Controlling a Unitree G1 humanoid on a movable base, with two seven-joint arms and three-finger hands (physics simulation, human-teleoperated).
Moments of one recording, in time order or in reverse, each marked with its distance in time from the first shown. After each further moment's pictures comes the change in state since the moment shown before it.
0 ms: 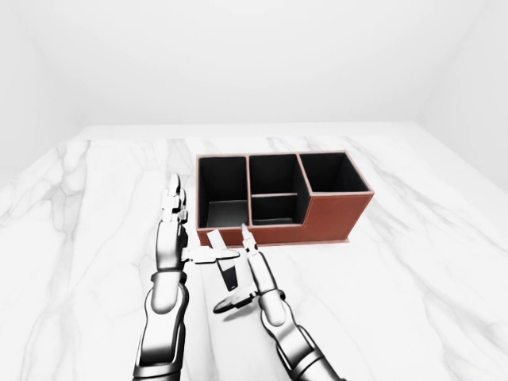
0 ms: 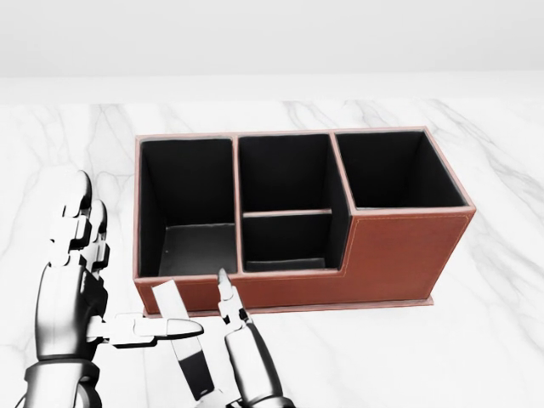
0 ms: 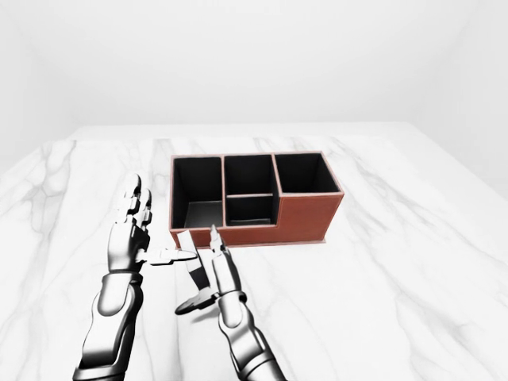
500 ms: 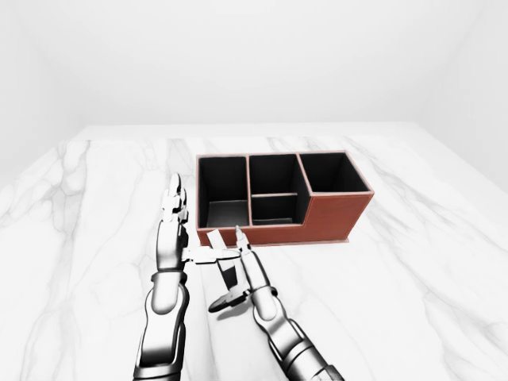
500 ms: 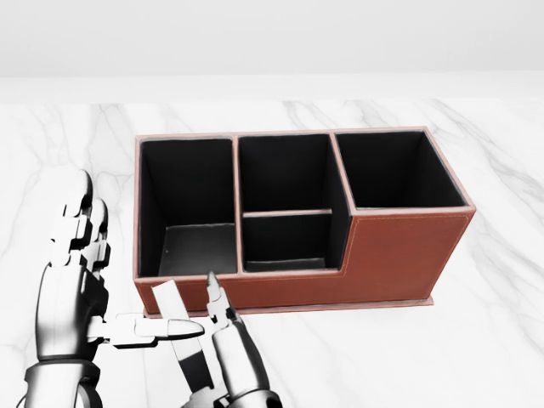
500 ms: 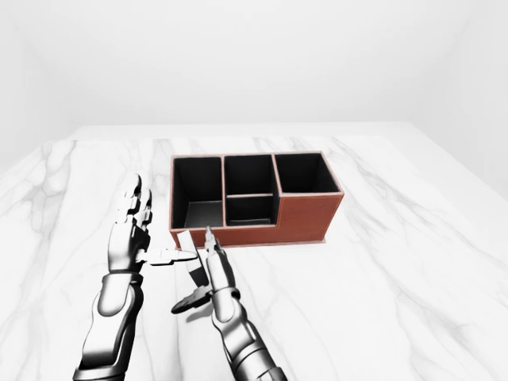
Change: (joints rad) left arm 0.003 -0.001 -0.004 -0.007 0.001 0.000 -0.002; right arm -0.086 0.050 -0.028 0.152 -0.036 0.000 -0.025
